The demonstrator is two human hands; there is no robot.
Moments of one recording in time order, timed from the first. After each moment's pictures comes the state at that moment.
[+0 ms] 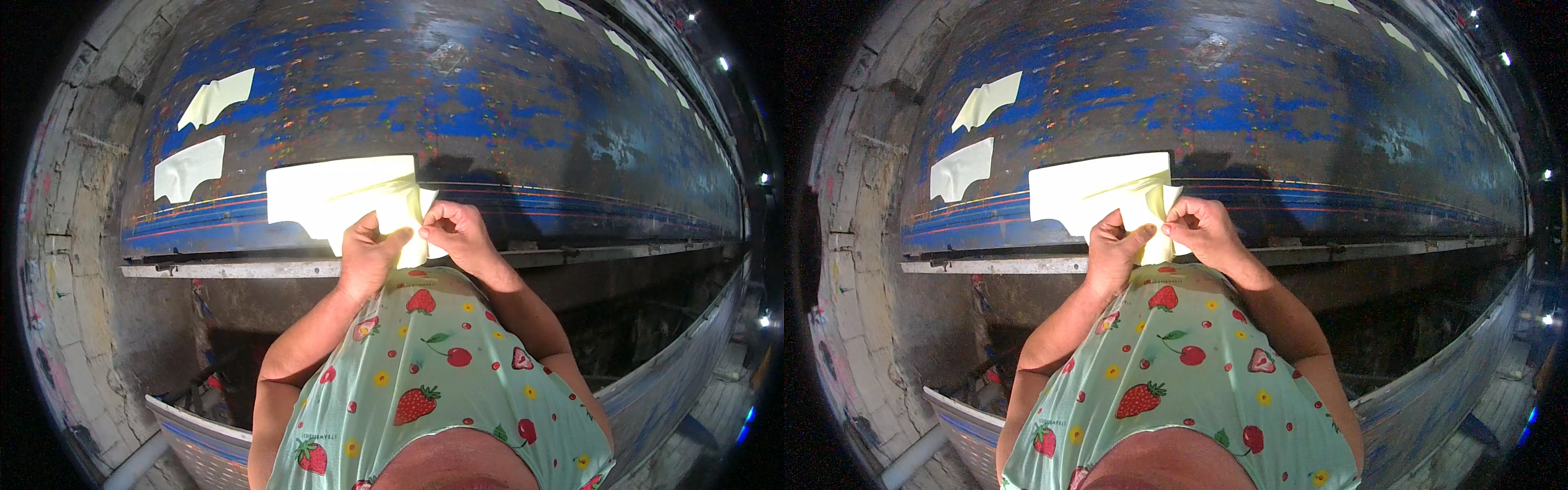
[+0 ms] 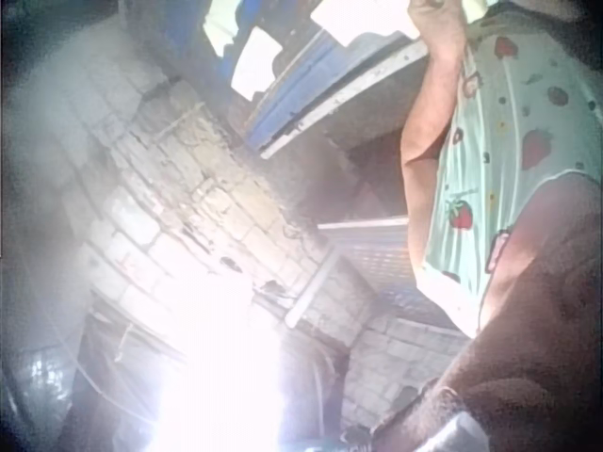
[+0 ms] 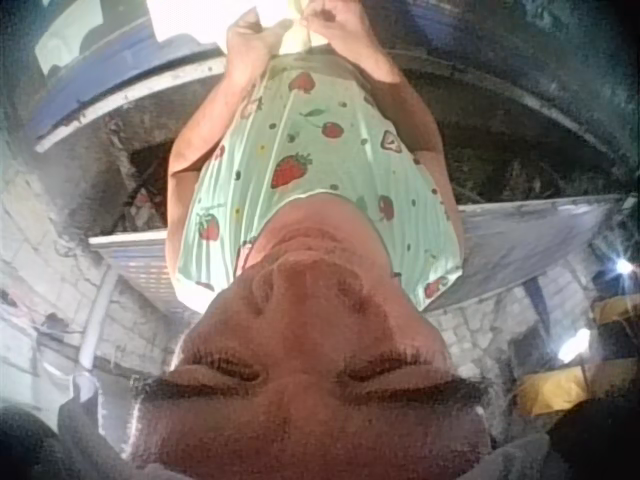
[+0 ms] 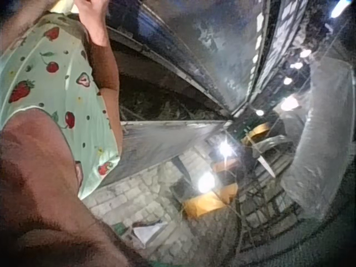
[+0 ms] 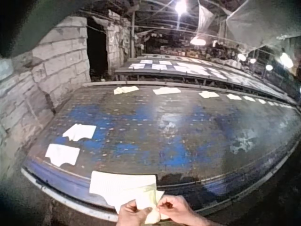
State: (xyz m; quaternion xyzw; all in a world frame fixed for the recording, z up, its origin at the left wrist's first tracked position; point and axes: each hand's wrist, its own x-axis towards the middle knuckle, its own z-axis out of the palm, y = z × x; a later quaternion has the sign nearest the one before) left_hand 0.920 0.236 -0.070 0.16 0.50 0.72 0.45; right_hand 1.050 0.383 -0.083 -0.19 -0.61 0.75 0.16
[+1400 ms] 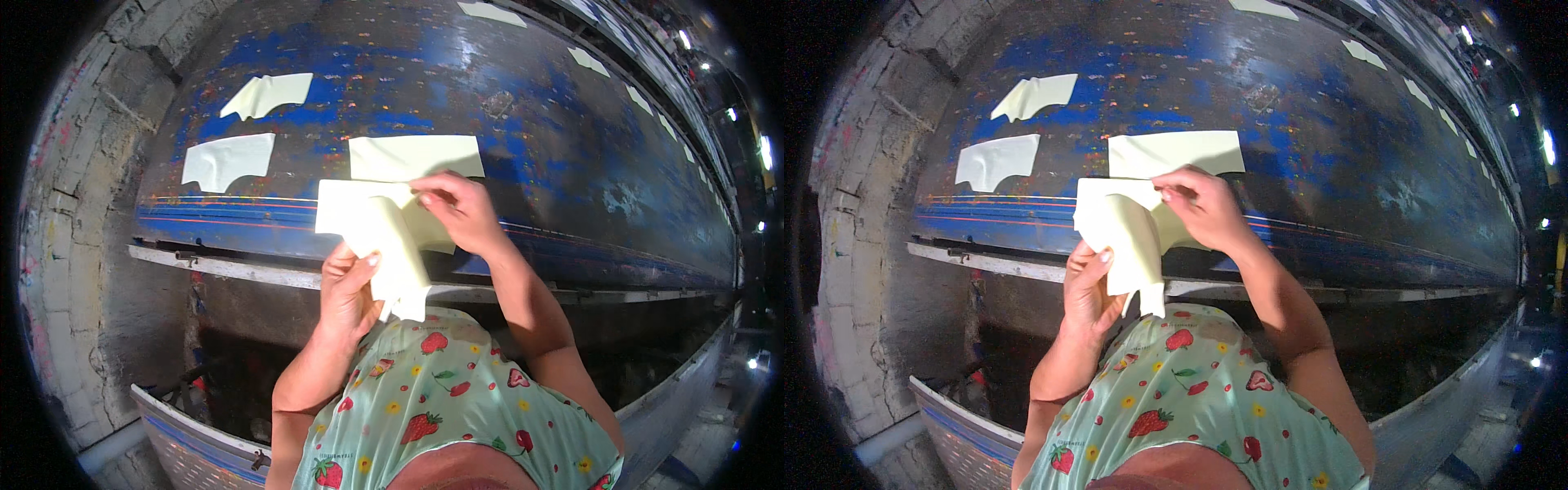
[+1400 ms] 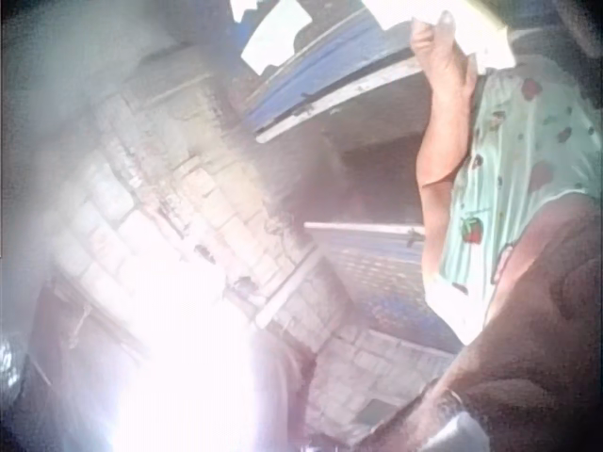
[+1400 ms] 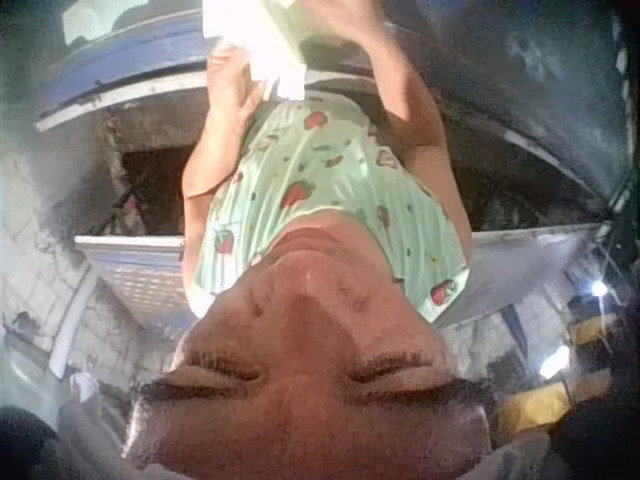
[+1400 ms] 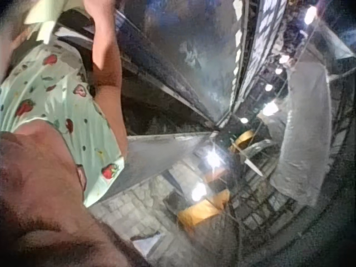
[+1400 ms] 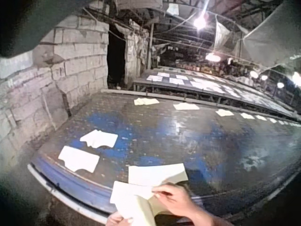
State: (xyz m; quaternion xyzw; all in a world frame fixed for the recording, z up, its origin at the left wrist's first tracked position) left_hand 0.855 0.146 -0.025 0.05 0.28 0.86 0.42; right_hand 0.917 0.372 -0.021 -0.08 -0.80 0.56 0.18
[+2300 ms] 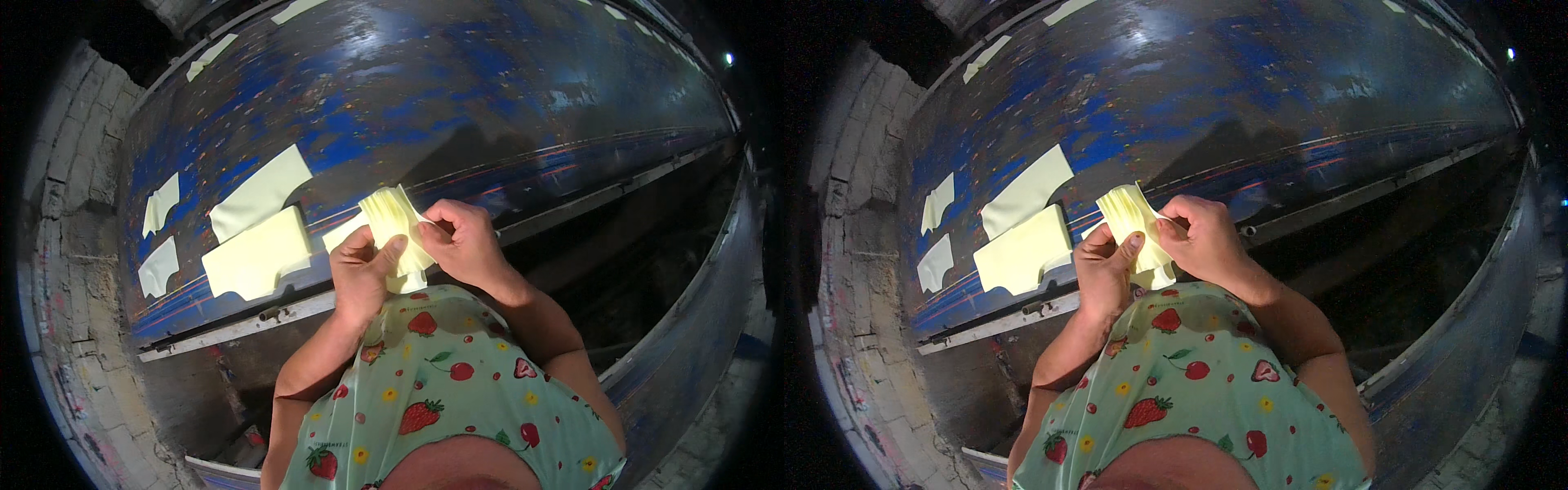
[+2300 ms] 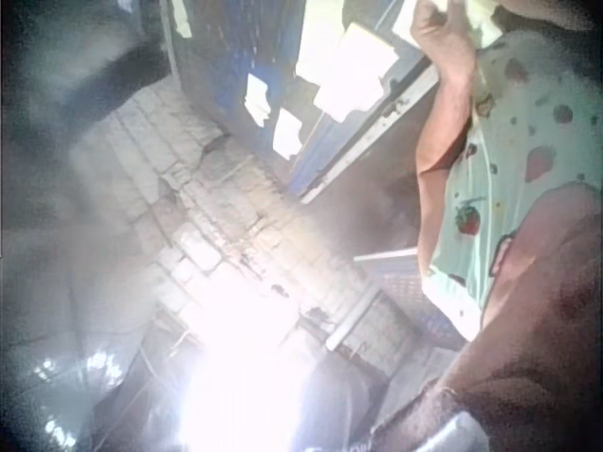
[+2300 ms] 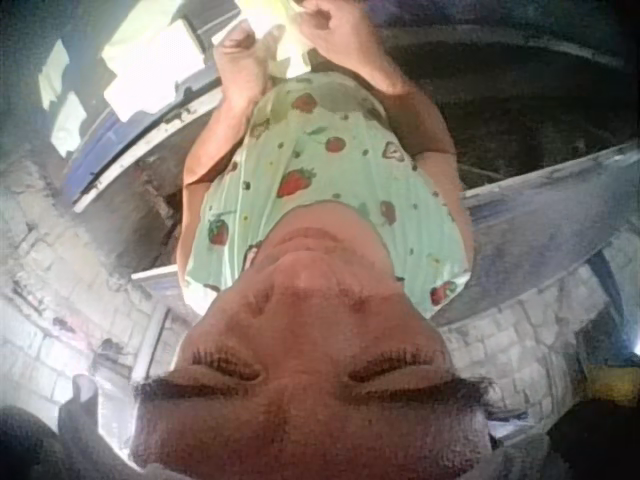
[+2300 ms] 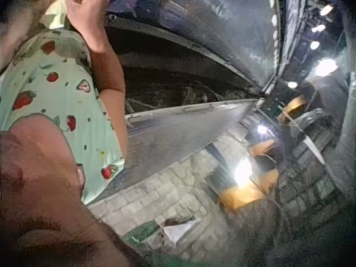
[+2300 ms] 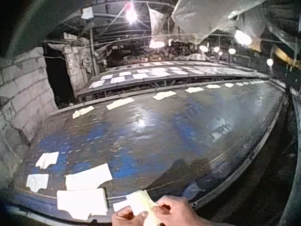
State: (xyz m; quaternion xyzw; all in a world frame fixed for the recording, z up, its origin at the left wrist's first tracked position) left_hand 1.088 0.371 -0.038 0.23 0.48 0.71 0.47; right_hand 1.237 0.484 -0.023 -0.29 -0.75 0.48 0.35
